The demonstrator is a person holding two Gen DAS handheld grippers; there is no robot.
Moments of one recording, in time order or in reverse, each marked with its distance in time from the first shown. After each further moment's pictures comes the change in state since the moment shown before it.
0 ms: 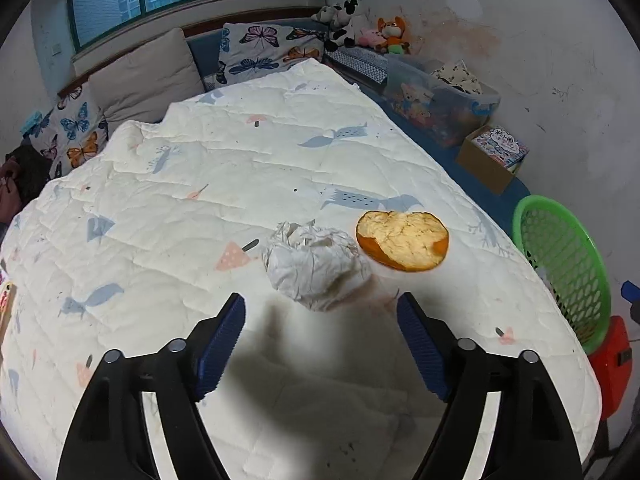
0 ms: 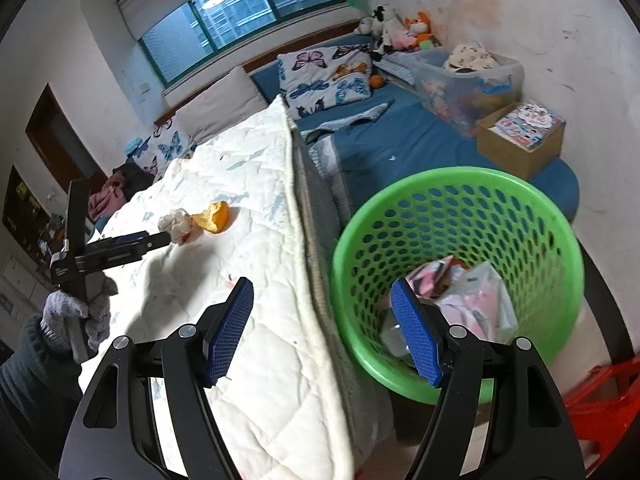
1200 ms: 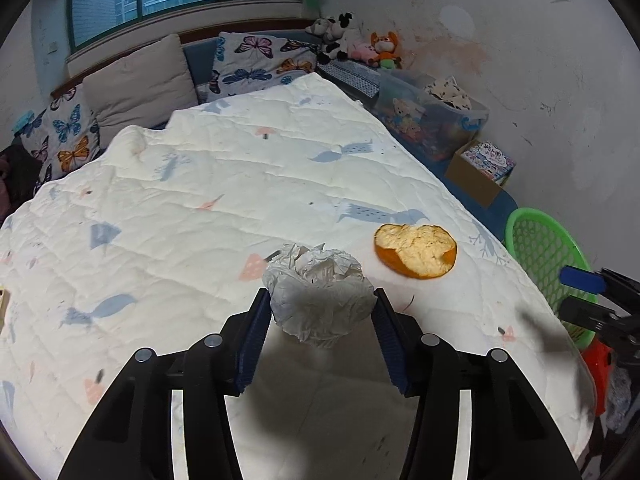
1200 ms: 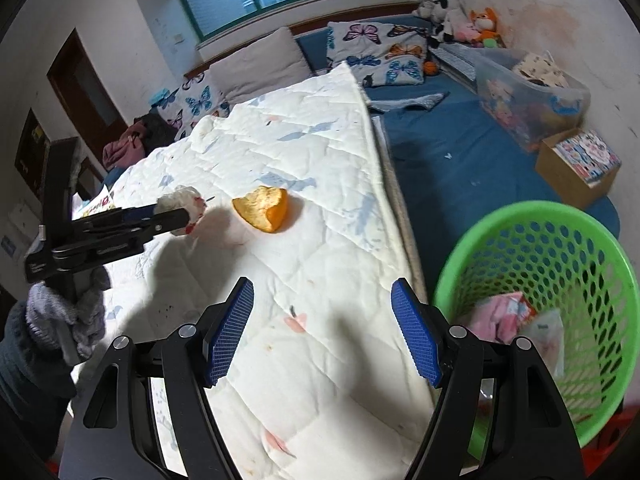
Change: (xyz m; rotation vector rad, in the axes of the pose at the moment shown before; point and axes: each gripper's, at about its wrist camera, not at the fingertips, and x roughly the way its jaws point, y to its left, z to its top) left arm -0.020 0.030 -0.006 -0.012 -0.059 -0.055; right arm 0.087 0.081 0.030 -0.168 0.105 0.055
